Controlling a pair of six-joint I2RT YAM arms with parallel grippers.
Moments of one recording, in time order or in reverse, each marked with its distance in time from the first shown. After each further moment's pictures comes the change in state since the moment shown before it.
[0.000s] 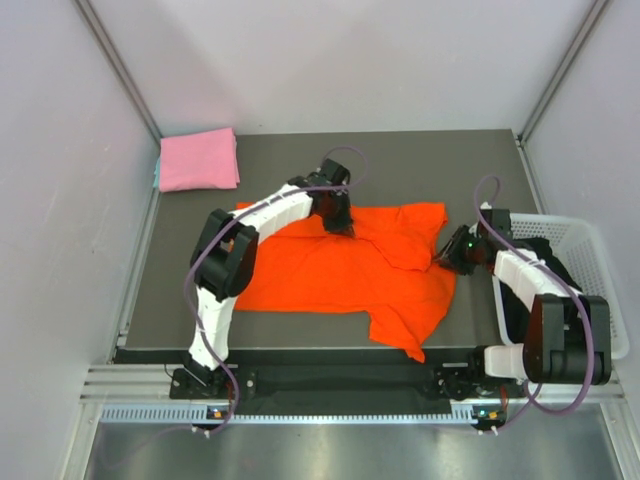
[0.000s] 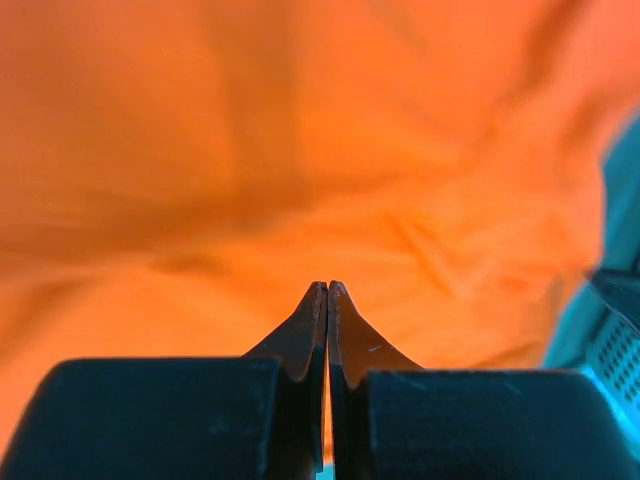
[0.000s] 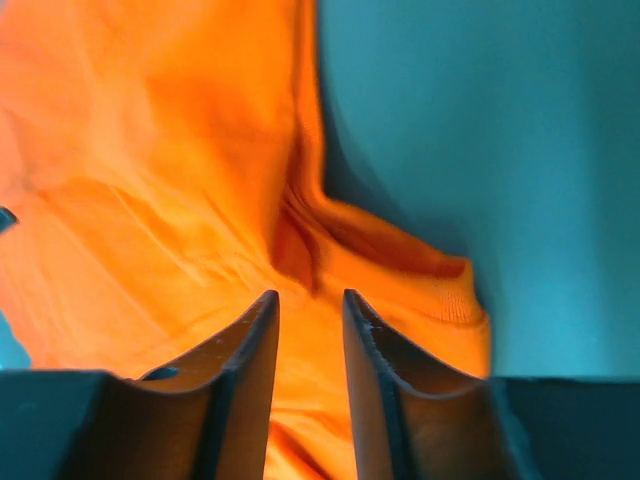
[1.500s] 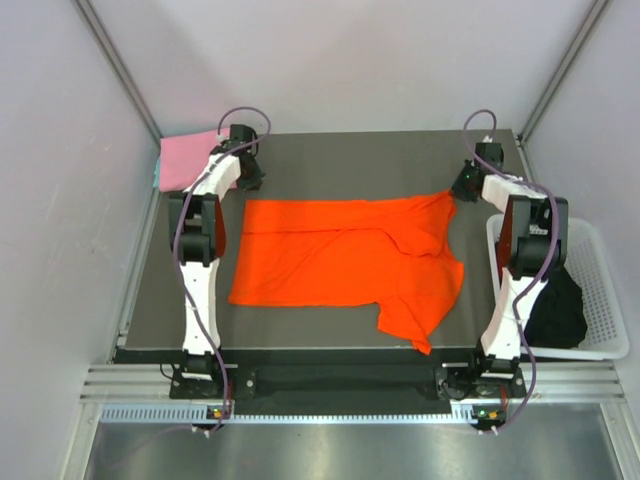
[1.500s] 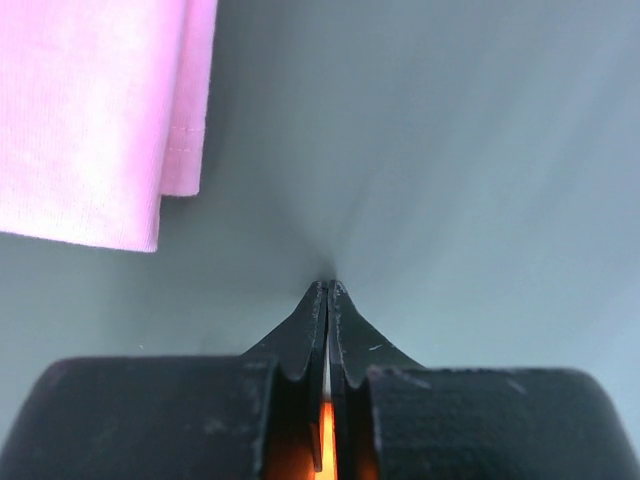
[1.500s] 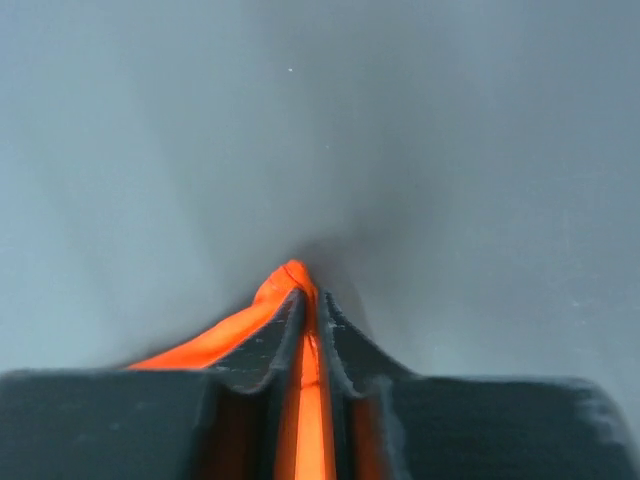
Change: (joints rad) left arm 0.541 0.293 0.378 -0.058 -0.307 0.153; right arm -0.043 0.761 0.798 0.109 0.249 -0.132
